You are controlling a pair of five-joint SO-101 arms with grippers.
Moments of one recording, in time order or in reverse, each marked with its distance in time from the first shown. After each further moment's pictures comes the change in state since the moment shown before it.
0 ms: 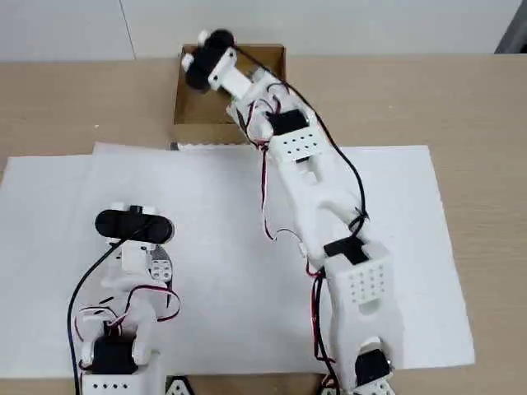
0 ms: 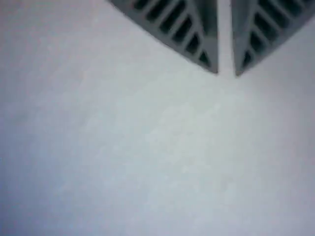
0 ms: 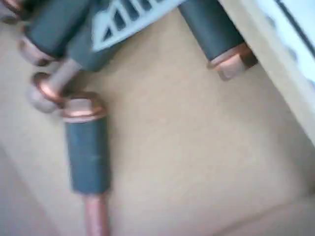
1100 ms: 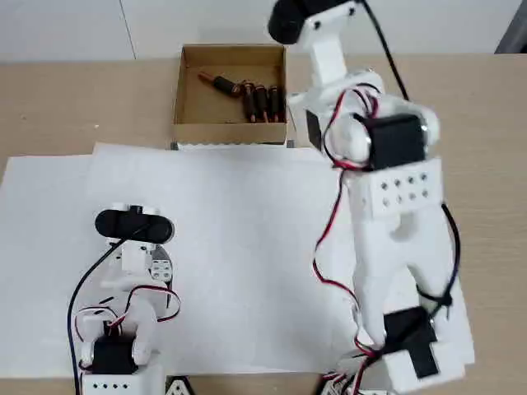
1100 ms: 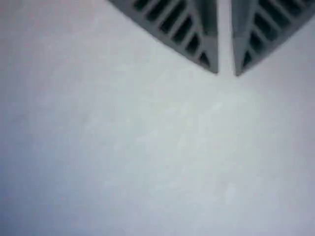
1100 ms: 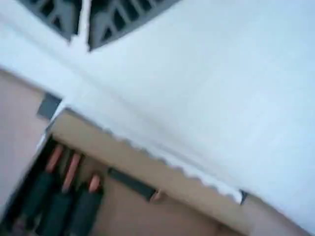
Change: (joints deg) left arm 0.0 0.0 0.0 0.0 0.0; right arm 5.9 -39.6 -0.9 51.0 -27.3
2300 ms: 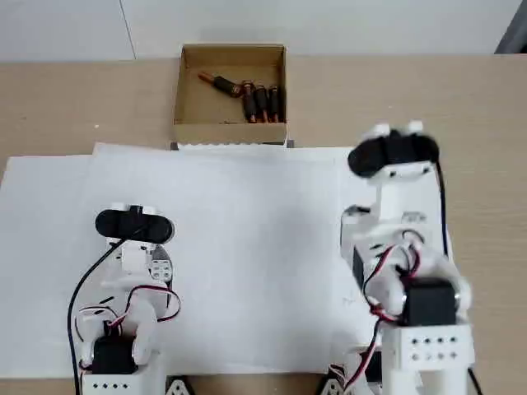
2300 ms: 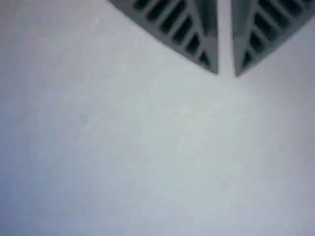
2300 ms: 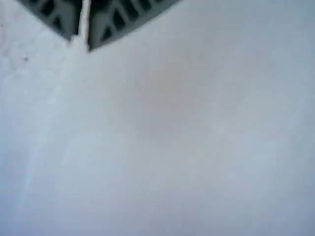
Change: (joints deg) left arm 0.0 0.0 0.0 0.0 0.0; right arm 11.3 -56.1 76.4 -16.1 -8.0
